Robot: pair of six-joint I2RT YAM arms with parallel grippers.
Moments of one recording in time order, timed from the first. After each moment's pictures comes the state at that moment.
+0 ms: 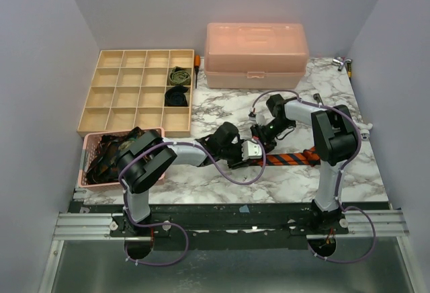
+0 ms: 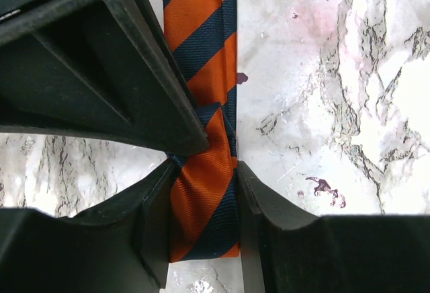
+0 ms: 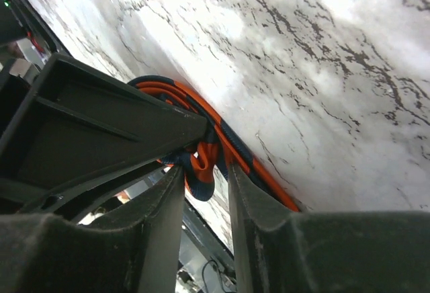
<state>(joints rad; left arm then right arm) -0.87 1.84 0.90 0.25 0.49 0.50 0.30 2.02 1.26 -0.89 -0.79 -0.14</state>
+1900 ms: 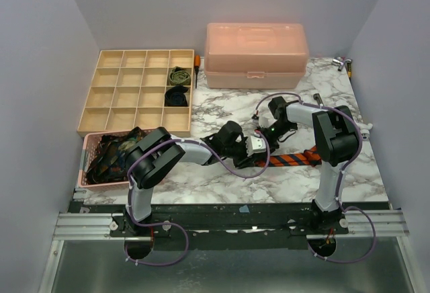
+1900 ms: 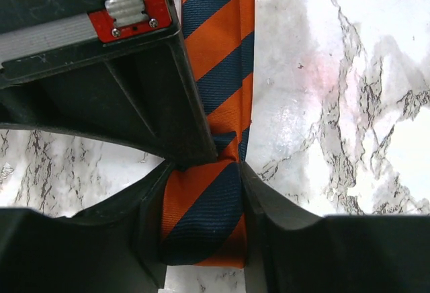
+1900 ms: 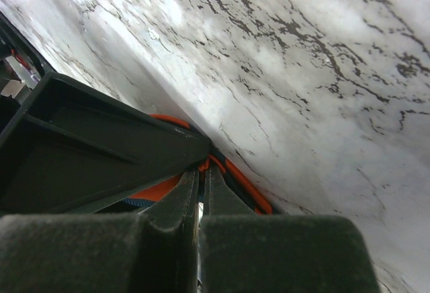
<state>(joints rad) -0.88 1.93 0.95 0.35 0.53 0.33 0.30 2.00 1.20 -0.82 -0.72 -0.08</state>
